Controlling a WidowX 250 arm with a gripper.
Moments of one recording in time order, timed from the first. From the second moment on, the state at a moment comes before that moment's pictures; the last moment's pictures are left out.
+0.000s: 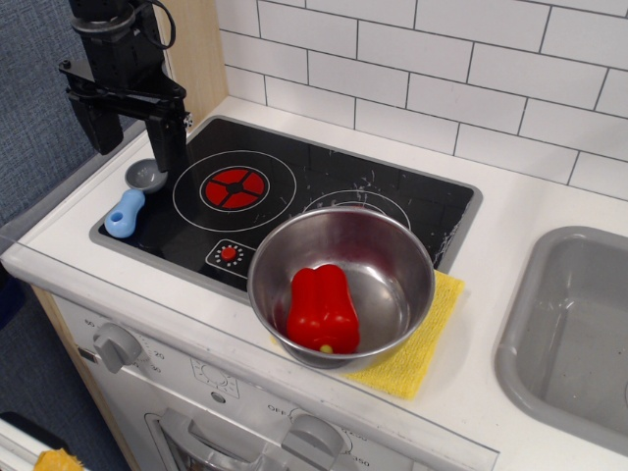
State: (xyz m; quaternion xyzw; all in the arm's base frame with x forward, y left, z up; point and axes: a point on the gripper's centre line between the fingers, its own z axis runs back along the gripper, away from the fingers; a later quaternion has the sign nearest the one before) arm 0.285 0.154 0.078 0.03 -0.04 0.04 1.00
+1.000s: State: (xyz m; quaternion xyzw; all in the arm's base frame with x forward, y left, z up) arm 0.251 0.030 0.095 0.03 -0.03 -0.07 1.00
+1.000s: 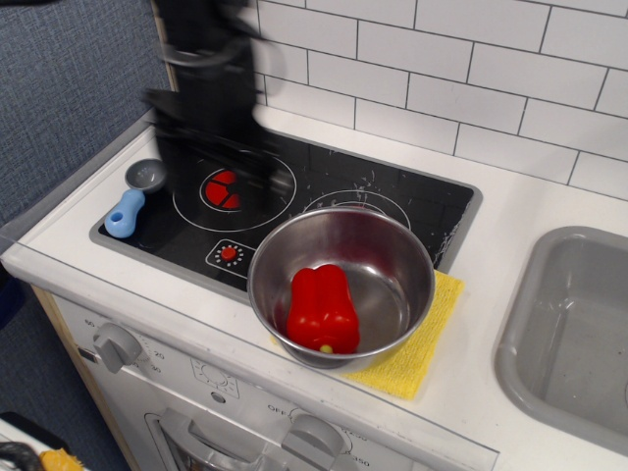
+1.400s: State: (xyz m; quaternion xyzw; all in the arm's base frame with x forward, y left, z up) arm 0.243 -0.029 0.070 0.08 -0.01 -0.07 0.99
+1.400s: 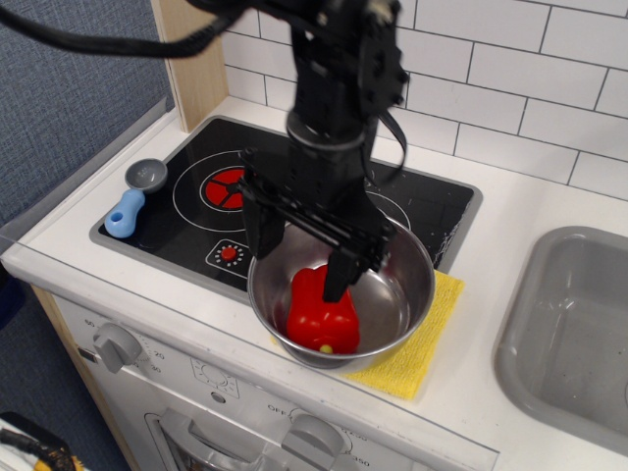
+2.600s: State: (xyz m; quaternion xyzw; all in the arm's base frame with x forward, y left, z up) arm 0.243 -0.024 0.031 0.06 0.05 0.03 1.00
